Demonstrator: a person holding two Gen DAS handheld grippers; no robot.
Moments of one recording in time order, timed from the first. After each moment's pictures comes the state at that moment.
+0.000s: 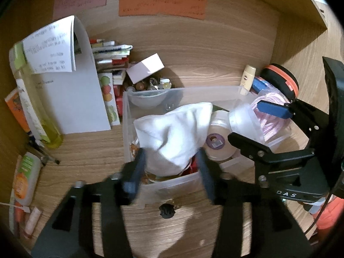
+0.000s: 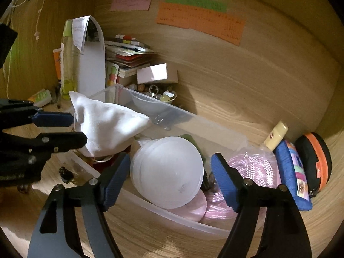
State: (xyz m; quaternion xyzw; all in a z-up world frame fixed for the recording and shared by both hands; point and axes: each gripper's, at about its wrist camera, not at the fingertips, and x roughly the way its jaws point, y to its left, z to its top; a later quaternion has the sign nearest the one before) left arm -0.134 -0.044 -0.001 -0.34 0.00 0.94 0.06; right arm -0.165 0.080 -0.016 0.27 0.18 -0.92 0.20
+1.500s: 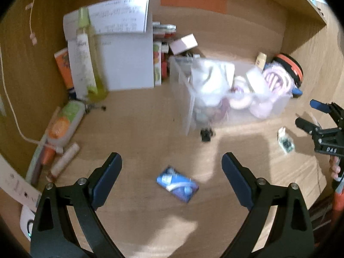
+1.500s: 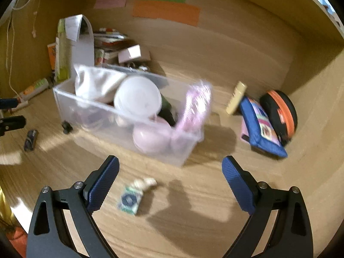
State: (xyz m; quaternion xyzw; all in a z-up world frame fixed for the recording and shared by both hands) left arm -0.033 -0.100 -0.015 -0.37 -0.02 0.93 0.01; right arm -0.086 0.150 -0.026 0.31 0.16 -0.93 0.12
